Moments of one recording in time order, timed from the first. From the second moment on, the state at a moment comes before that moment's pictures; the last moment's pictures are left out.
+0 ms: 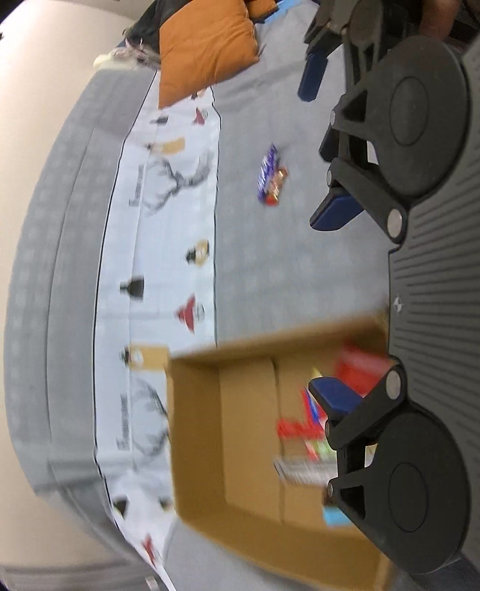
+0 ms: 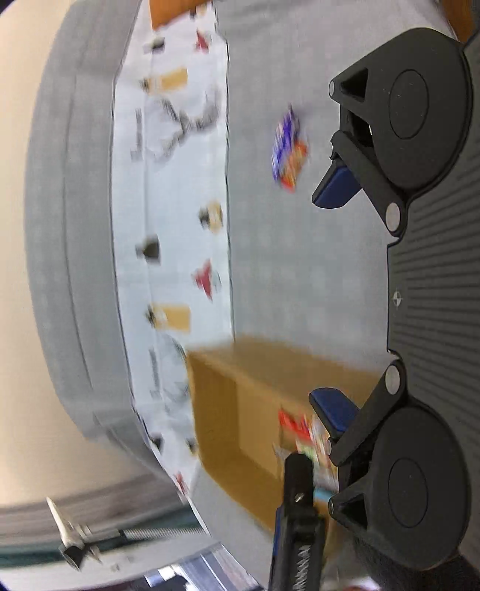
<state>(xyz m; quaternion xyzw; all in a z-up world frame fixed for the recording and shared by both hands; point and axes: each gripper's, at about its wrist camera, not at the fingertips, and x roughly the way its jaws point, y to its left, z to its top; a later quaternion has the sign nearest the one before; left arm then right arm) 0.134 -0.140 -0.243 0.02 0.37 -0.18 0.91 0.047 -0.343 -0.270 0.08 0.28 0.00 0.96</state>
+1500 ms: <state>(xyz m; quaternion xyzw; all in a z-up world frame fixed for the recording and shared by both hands) 0.303 -0.331 -0.411 -0.05 0.51 -0.31 0.80 0.130 -0.485 -0.409 0.06 0.40 -0.05 0.91</state>
